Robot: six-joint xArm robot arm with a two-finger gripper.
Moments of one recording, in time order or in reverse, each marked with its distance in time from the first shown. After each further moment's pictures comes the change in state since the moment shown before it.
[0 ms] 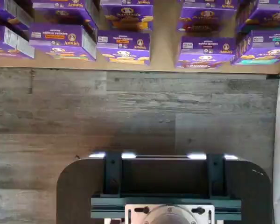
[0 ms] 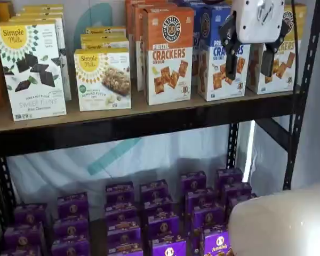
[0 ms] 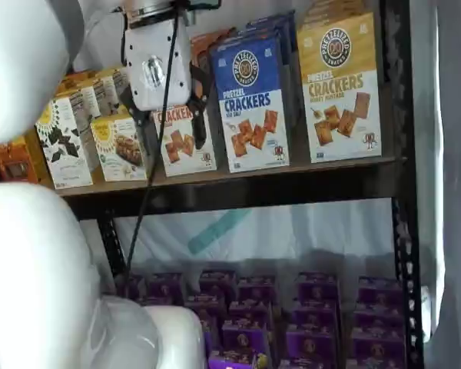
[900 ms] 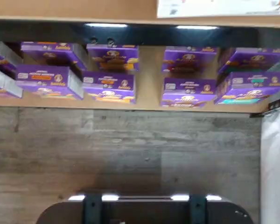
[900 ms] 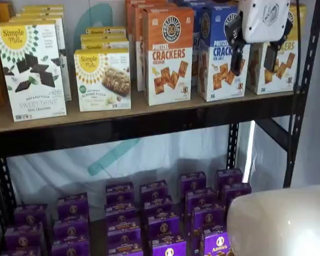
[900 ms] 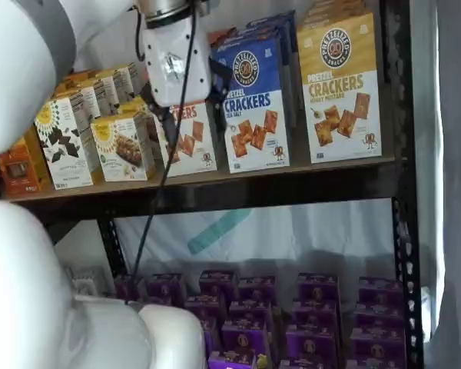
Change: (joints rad) arm -0.146 -0.030 0.054 -0.014 -0.151 -0.148
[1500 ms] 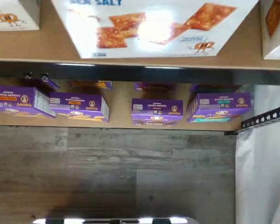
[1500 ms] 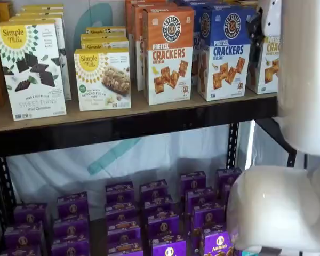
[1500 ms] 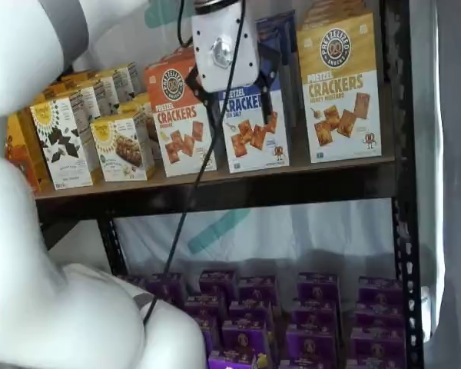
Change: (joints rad) arm -0.298 0.126 -0.049 0.038 -0.099 -0.290
